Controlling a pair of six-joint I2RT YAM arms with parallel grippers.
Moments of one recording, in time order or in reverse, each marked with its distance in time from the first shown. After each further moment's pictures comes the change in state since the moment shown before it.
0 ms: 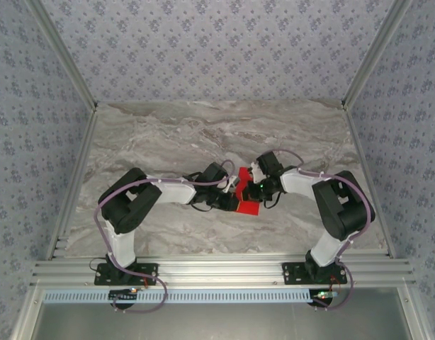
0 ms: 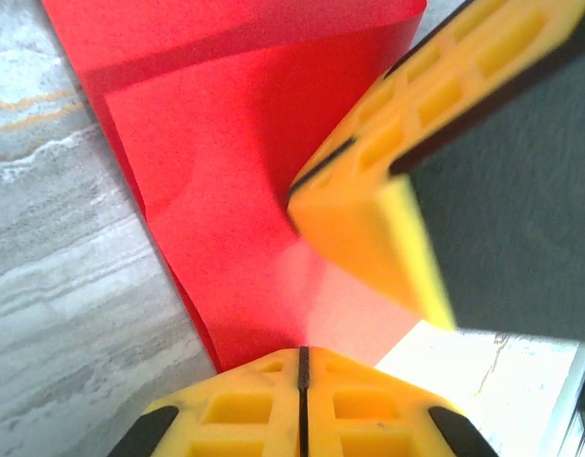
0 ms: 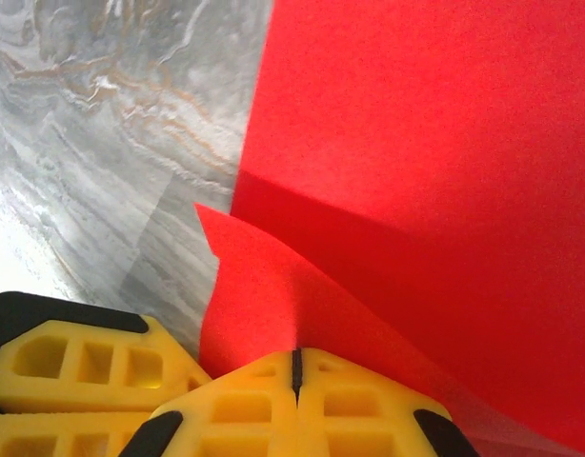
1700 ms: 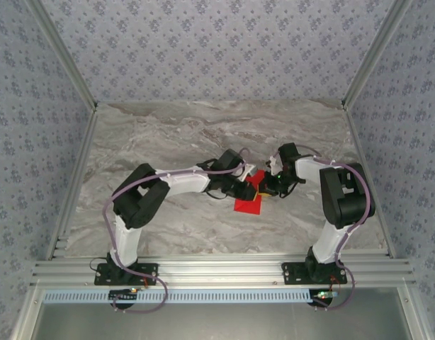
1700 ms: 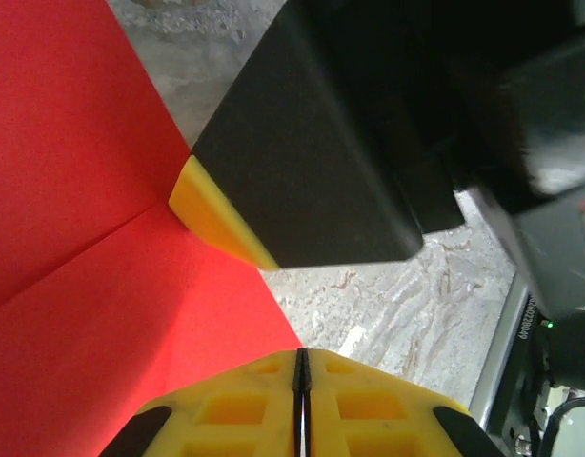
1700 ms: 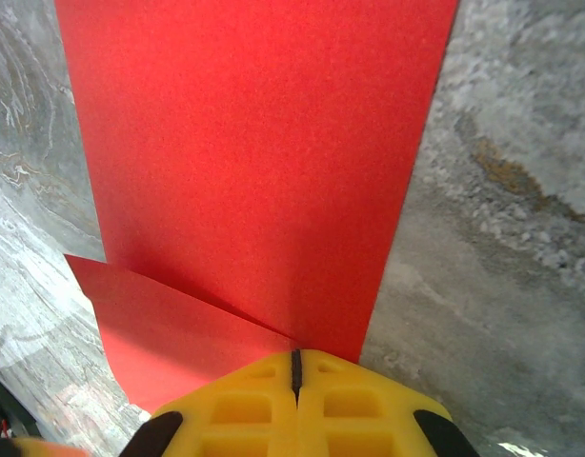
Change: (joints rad) left arm -0.029 0.126 0.312 -0.141 0.094 0.058; right arm -0.225 0.085 0.108 -0.200 -0.089 -0.121
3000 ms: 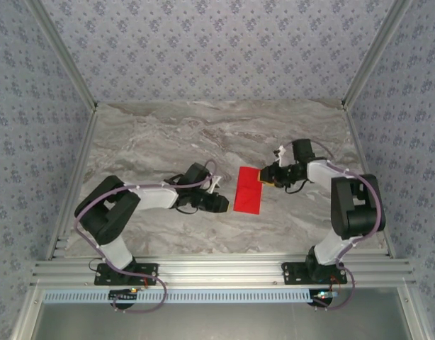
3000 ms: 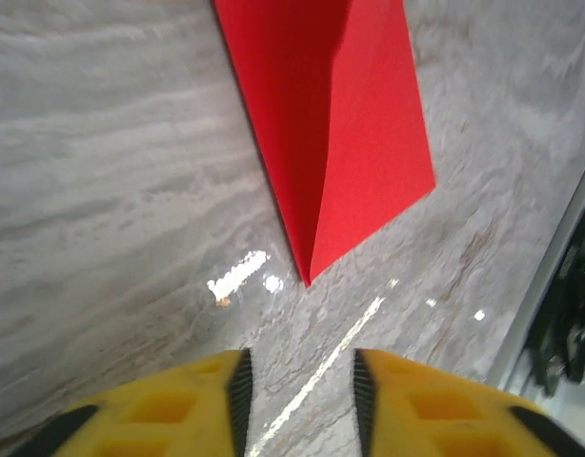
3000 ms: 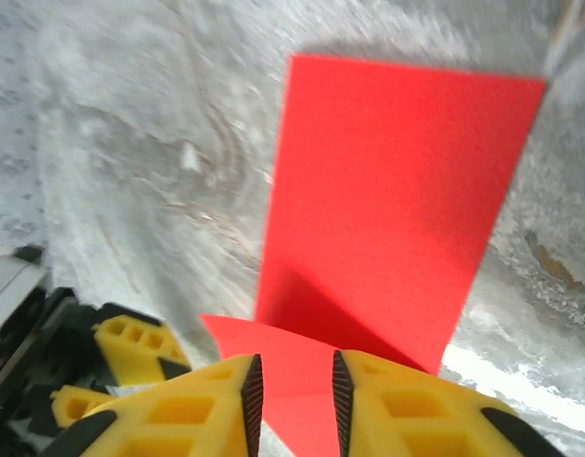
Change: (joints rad) left arm 0.118 -0.322 -0.488 0.156 -0.010 -0.078; right arm -0.103 -0.153 -0.062 0.165 -0.211 0.008
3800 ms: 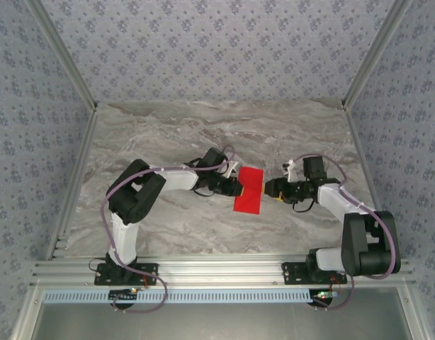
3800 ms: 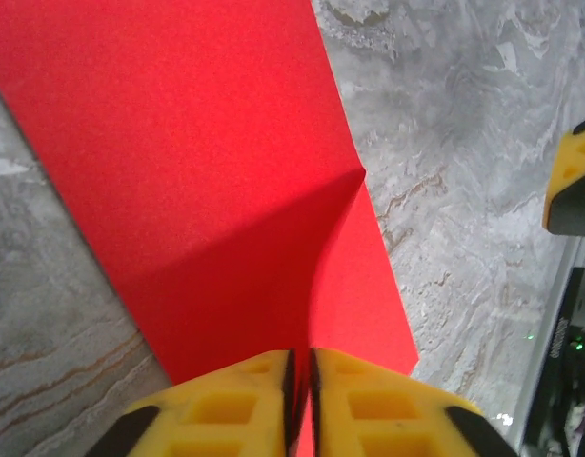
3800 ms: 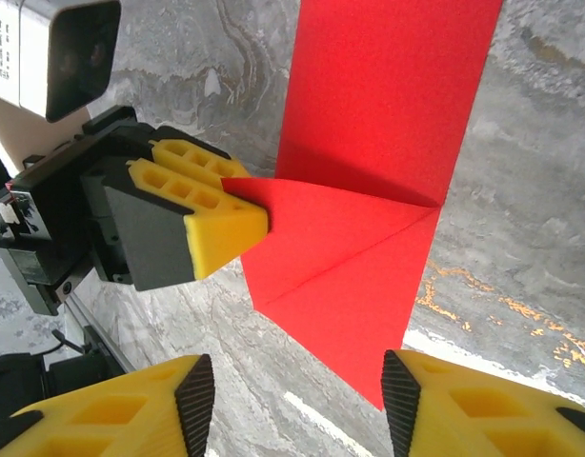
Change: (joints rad) left arm 0.005 0.299 0.356 -0.046 0.050 0.064; right arm -0.026 -0.287 -0.261 0.013 -0.025 0.025
